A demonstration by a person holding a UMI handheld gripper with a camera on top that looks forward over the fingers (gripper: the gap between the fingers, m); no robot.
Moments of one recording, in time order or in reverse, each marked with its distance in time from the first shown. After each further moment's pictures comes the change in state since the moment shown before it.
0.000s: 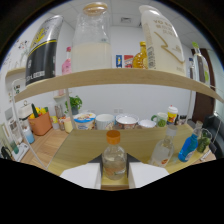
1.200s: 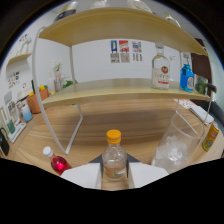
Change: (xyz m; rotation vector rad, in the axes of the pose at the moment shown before) arm -0.010 0.162 -0.029 -0.127 0.034 0.049
